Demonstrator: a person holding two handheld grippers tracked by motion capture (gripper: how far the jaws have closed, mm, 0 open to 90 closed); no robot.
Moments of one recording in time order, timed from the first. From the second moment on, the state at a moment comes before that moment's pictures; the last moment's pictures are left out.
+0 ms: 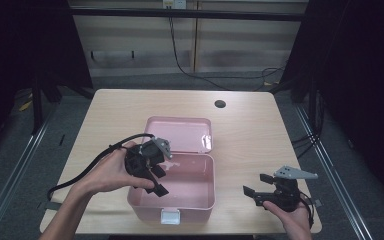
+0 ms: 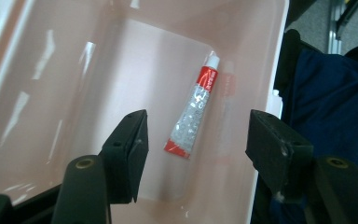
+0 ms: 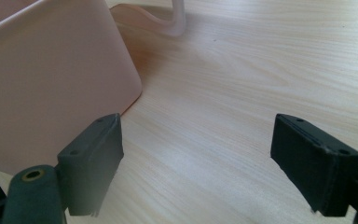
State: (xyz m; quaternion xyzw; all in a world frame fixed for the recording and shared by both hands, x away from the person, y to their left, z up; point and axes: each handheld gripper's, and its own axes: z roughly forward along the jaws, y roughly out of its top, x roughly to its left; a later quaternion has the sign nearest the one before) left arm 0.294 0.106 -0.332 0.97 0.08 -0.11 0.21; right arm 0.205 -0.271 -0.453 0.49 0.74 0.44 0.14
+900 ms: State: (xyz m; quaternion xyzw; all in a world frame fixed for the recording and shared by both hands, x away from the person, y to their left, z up) left arm 0.288 0.189 -0.339 0.95 0.14 -0.07 0.27; right arm 0.205 -0.271 -0.453 0.49 0.74 0.44 0.14
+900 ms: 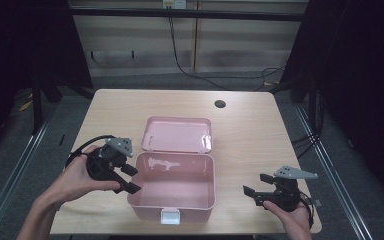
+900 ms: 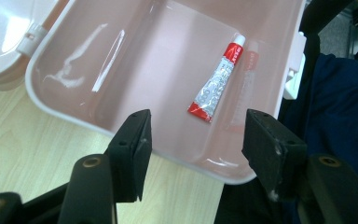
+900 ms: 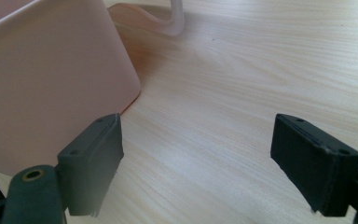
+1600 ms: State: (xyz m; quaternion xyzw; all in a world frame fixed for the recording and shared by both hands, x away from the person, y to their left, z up) left arm 0.272 0.251 -0.375 0.93 0.19 -0.04 0.30; right arm 0.206 -0.270 -0.454 0.49 0.74 0.43 0.14
